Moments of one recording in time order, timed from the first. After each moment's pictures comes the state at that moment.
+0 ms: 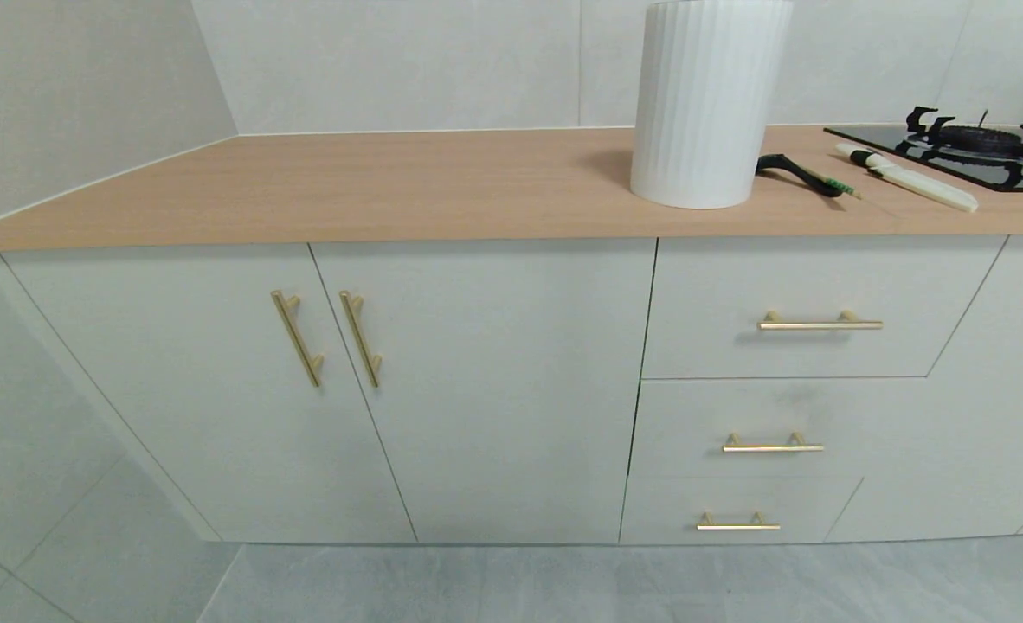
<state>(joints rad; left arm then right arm) 0.00 0.00 0.00 0.00 0.02 0.00 -0.01 0.00 0.00 0.00 0.01 0.02</state>
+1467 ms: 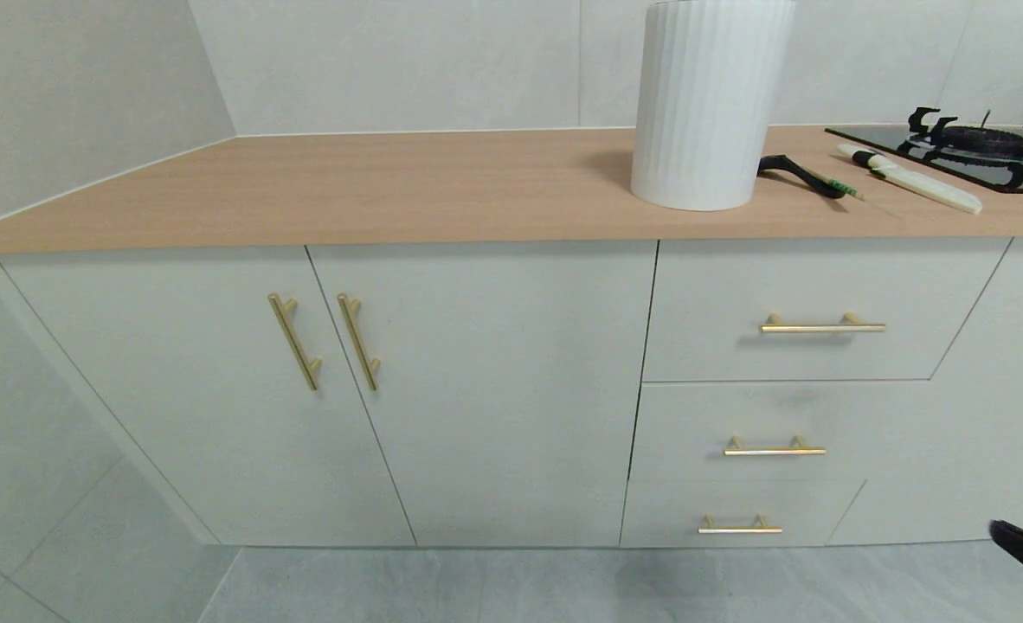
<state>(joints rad) 0.00 0.00 0.00 0.00 0.02 0.00 0.07 0.86 -0.36 -0.10 0.08 -0.03</state>
